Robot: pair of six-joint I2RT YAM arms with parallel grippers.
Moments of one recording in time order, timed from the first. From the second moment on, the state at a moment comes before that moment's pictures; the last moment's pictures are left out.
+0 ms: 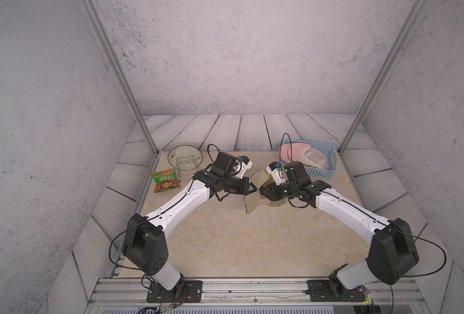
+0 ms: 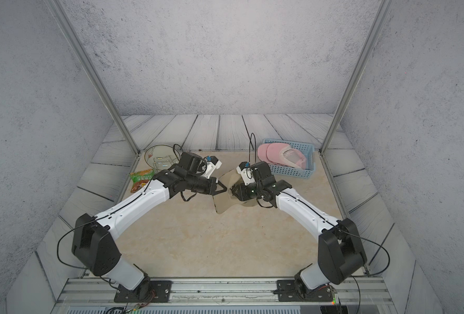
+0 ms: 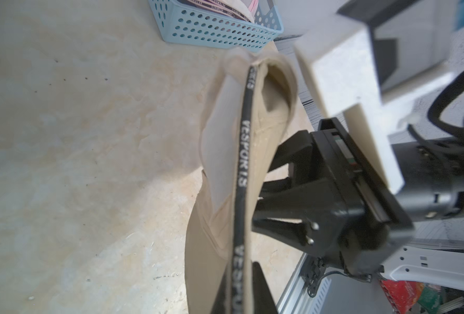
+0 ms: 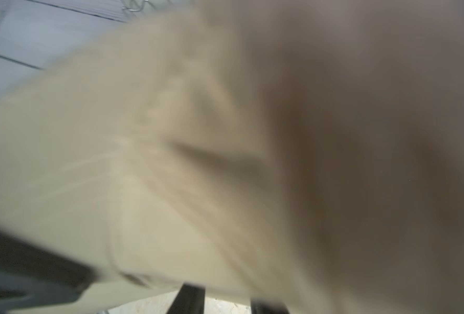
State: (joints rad) left arm -0.59 1.58 1.35 -0.54 0.59 -0.38; right arm 0.53 1.50 1.14 -0.43 -0.33 0.25
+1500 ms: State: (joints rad) left arm -0.55 1.73 1.03 -0.14 0.67 -0.60; right arm 0.45 1.79 0.97 -0.19 -0.32 0.41
